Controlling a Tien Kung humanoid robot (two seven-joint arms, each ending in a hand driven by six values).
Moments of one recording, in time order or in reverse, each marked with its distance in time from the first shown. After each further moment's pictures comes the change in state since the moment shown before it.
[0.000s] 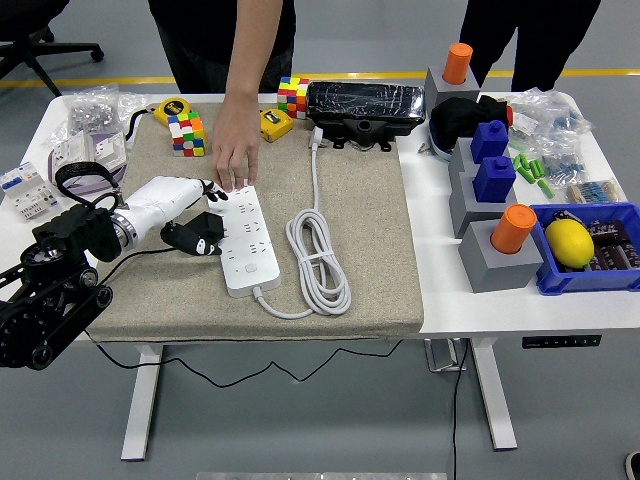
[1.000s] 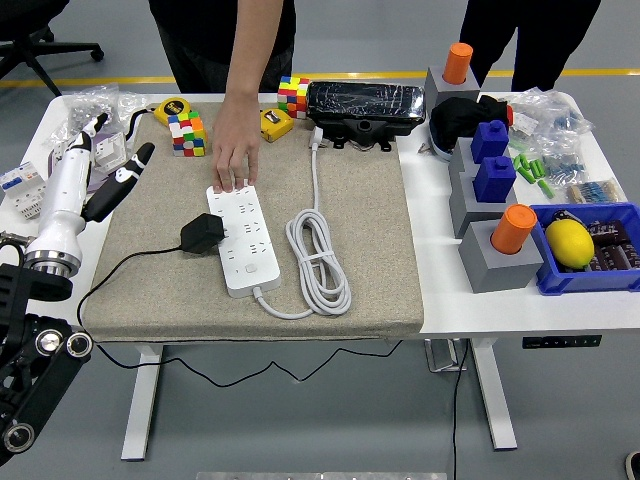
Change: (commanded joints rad) left arm 0.485 -0.115 -0.461 -0.530 -0.007 0.354 0.336; right arm -0.015 0.015 0.006 0.000 0.001 0.005 0.004
